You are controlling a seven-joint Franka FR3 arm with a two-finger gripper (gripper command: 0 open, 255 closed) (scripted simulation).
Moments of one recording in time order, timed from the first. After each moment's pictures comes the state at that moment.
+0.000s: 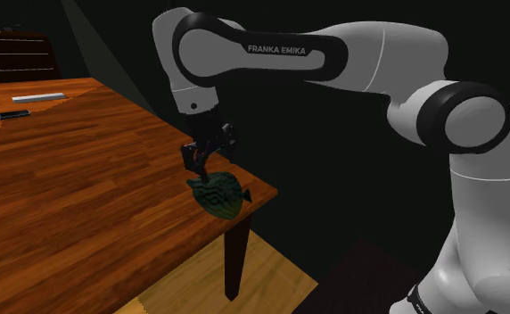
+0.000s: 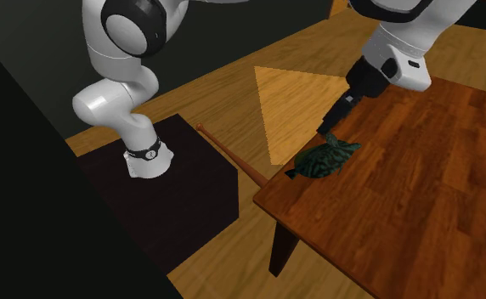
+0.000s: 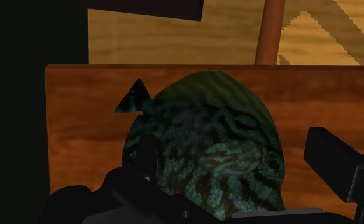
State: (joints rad) arm 0.30 0.48 0.40 -1.18 -0.18 1.31 0.52
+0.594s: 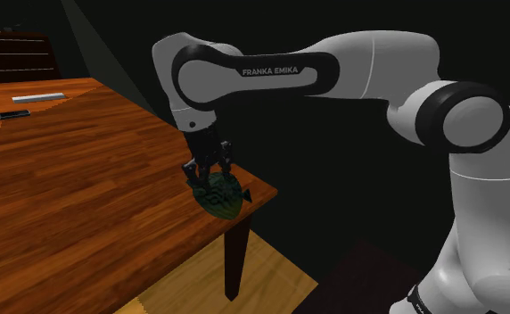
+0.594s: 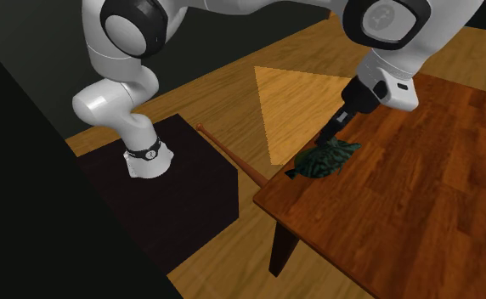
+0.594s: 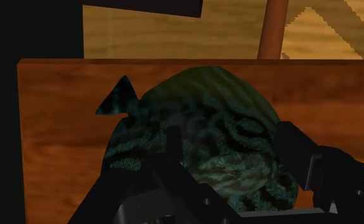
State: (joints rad) arm 0.29 0.48 0.40 -1.28 -0.18 1.41 0.53
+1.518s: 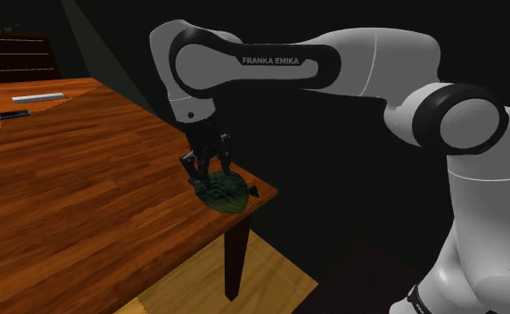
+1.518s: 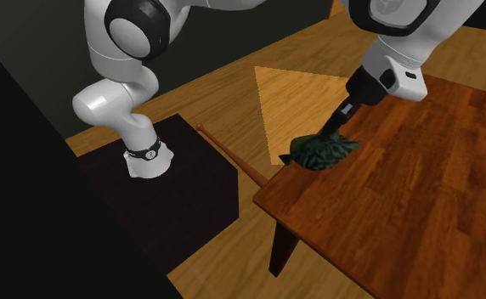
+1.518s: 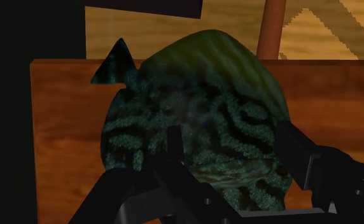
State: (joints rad) arm 0.30 0.50 0.40 -1.20 -0.18 1.35 0.53
